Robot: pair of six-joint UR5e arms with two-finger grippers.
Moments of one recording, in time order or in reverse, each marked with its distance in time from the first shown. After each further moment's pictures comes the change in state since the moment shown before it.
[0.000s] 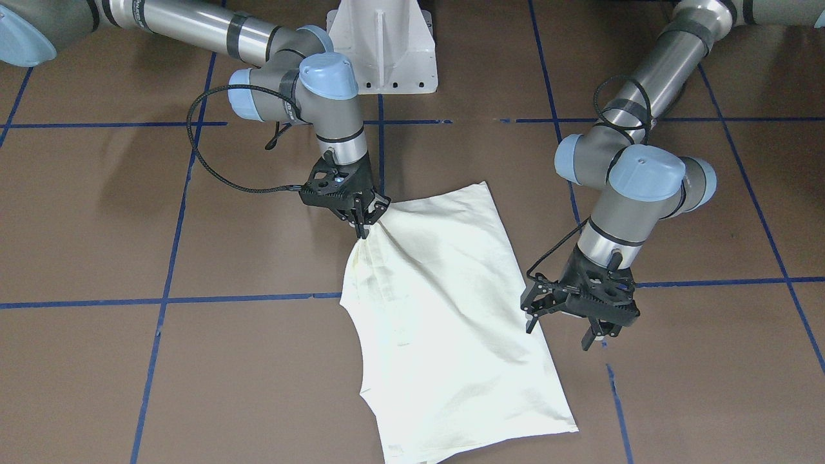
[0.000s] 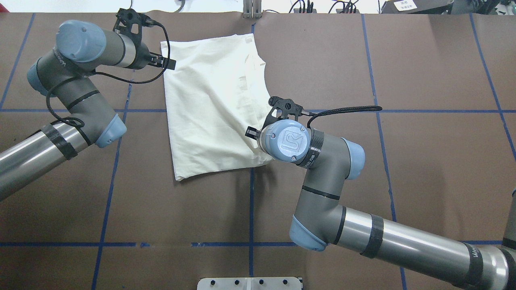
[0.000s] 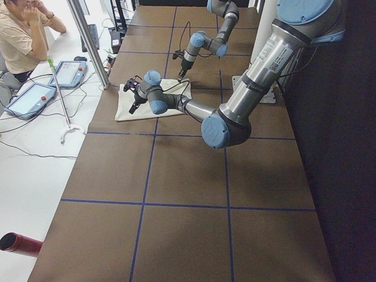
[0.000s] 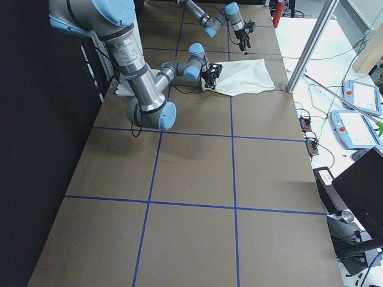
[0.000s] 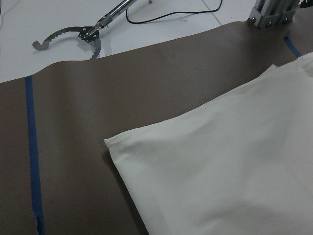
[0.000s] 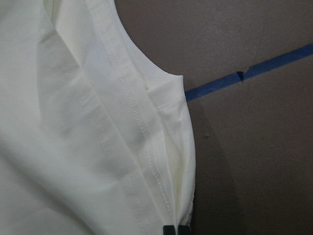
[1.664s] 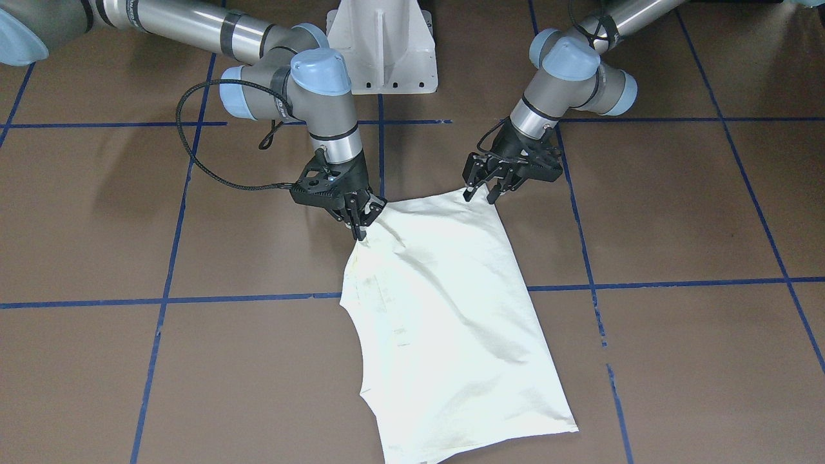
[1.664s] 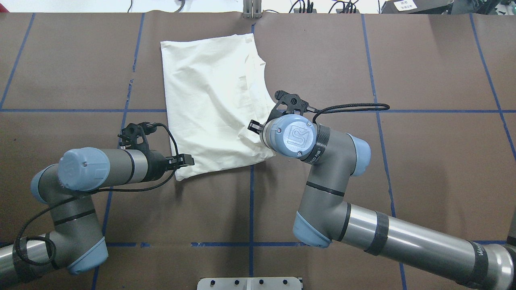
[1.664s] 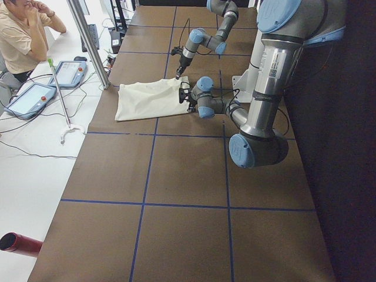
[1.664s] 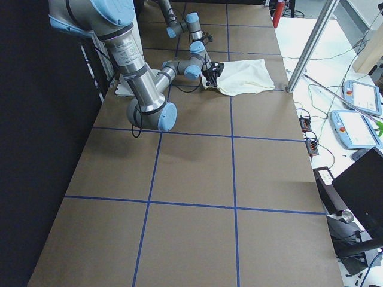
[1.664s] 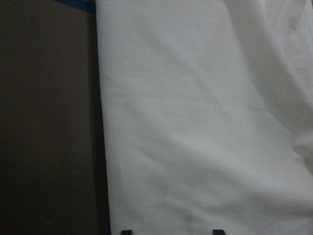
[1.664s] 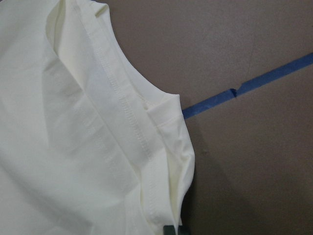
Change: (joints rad) left arm 0.400 0.325 -0.415 -0.020 0.147 -0.716; right arm 0.013 -0.012 0.020 0.004 -0.001 0.049
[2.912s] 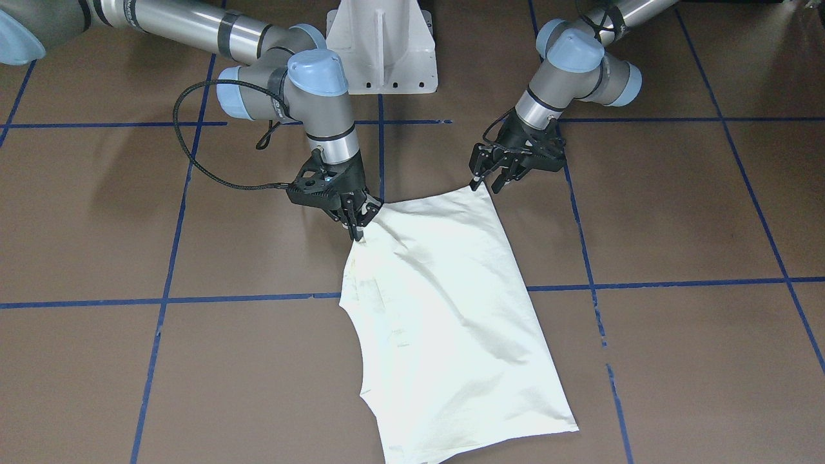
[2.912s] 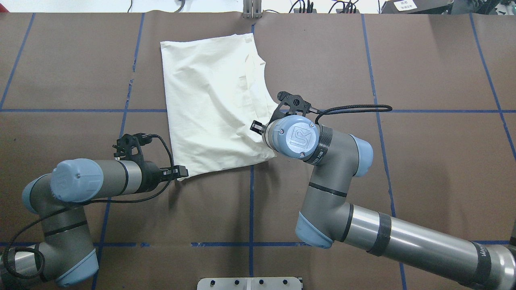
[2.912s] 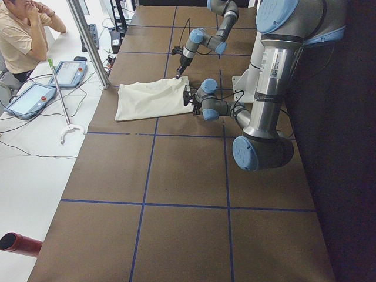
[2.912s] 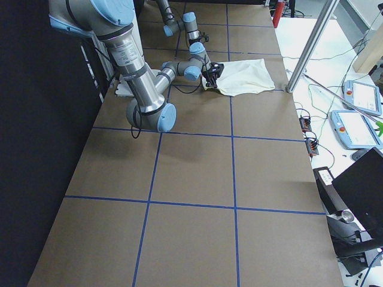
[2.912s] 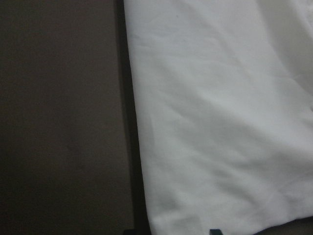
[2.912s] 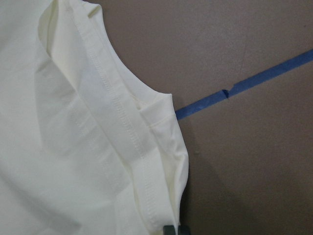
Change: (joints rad) left arm 0.035 0.047 -0.036 0.008 0.004 -0.003; right arm 0.000 -0.012 0.006 0.001 -0.002 0.005
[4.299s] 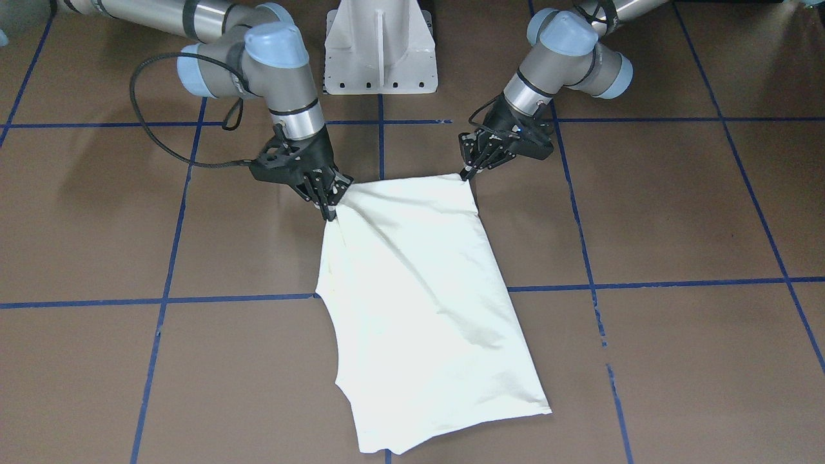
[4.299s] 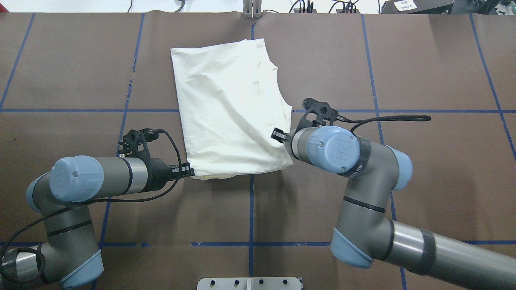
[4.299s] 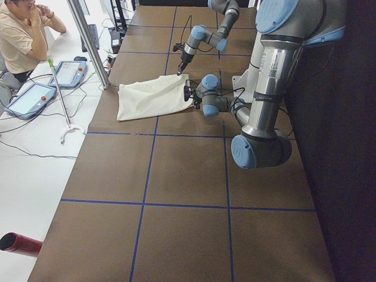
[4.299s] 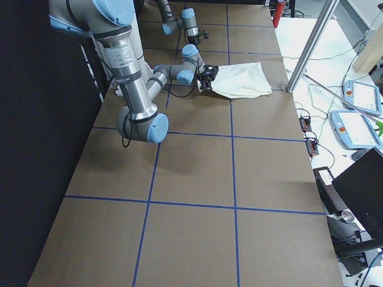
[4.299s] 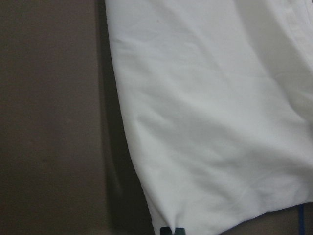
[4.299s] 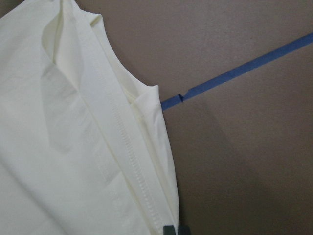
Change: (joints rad) left arm 0.001 -0.028 -0.094 0.022 -0.015 -0.019; right arm -0.029 -0.228 0.281 -0.009 -0.009 0.020
